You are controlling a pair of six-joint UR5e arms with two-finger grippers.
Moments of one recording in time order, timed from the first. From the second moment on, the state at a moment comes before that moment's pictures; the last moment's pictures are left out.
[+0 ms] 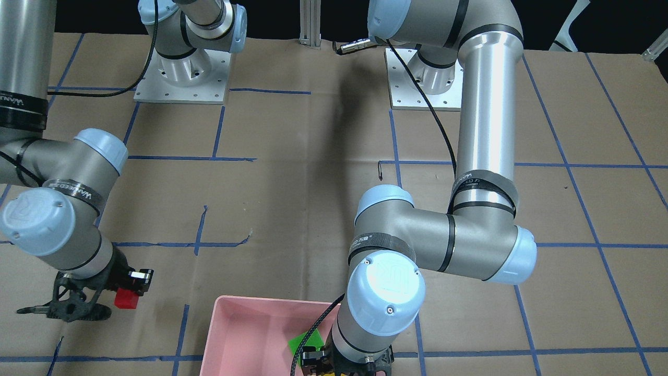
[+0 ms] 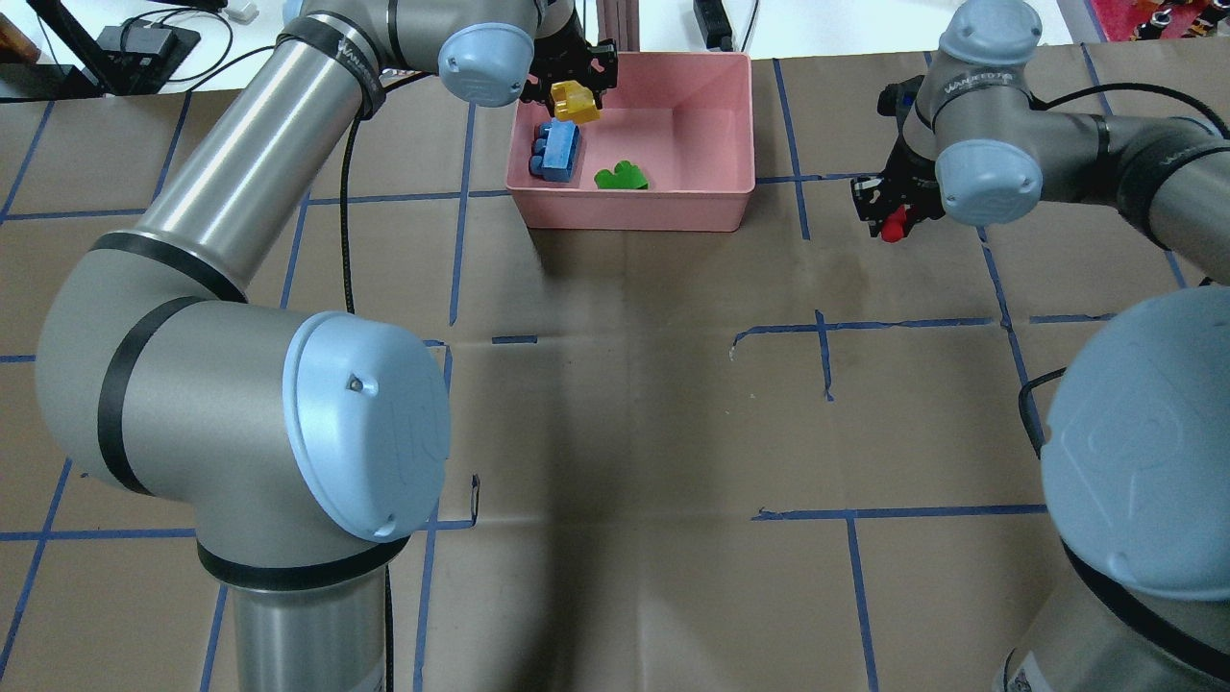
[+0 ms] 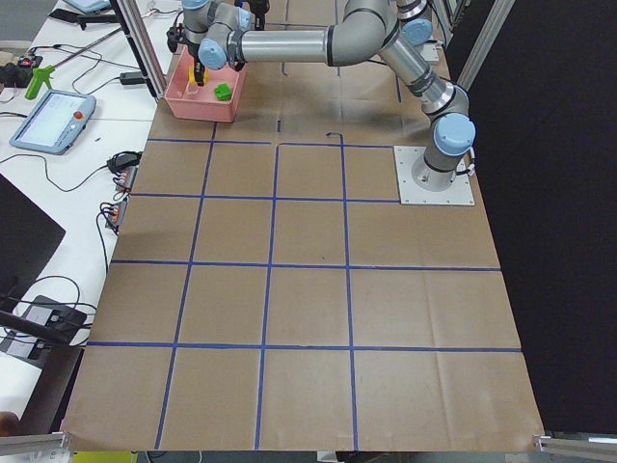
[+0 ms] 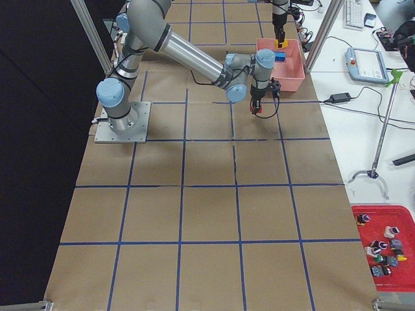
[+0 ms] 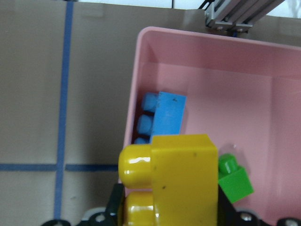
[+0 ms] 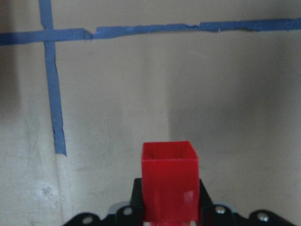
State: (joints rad) left arm -1.77 -2.46 -0.85 -1.17 1.50 -0.26; right arm 1.43 -1.04 1.54 -2.13 -1.59 -0.11
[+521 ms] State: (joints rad) left arm -1.74 -2.42 -0.86 -1.17 1.51 -0.25; right arm 1.44 -1.04 1.22 -1.94 -1.58 -0.28
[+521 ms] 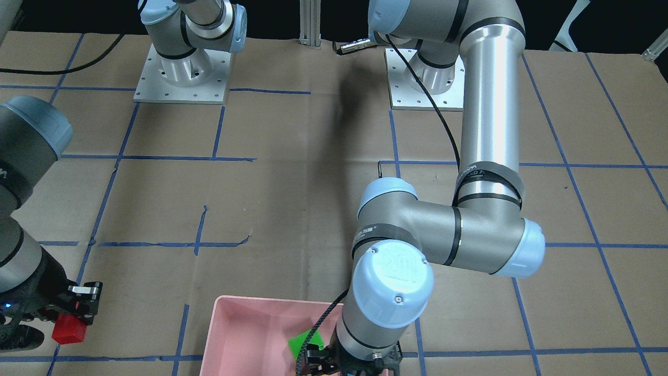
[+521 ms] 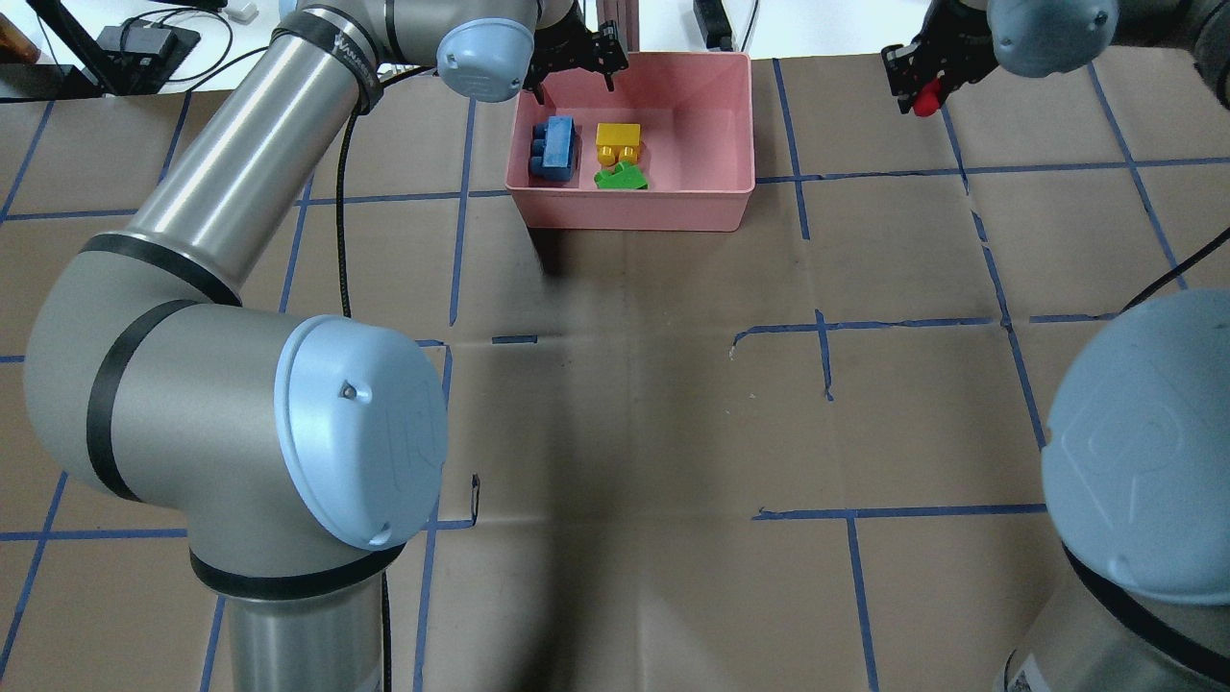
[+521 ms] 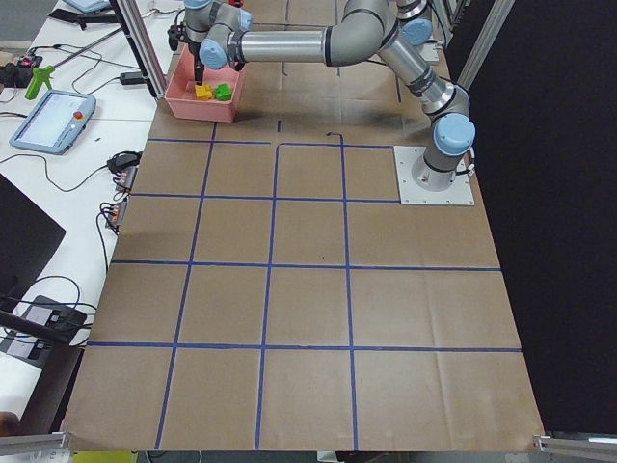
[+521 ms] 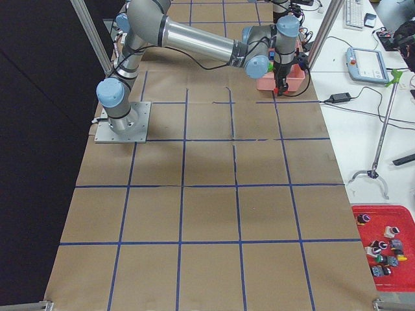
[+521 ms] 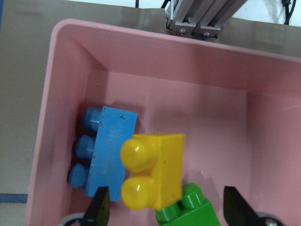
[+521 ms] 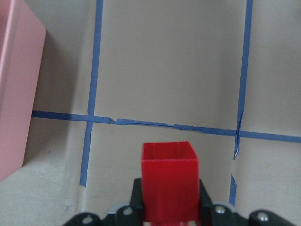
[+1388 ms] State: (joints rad) left arm -1.51 -1.82 -1.38 -1.41 1.51 0.08; right arm 1.68 -0.95 1.18 -2.27 -1.32 -0.31
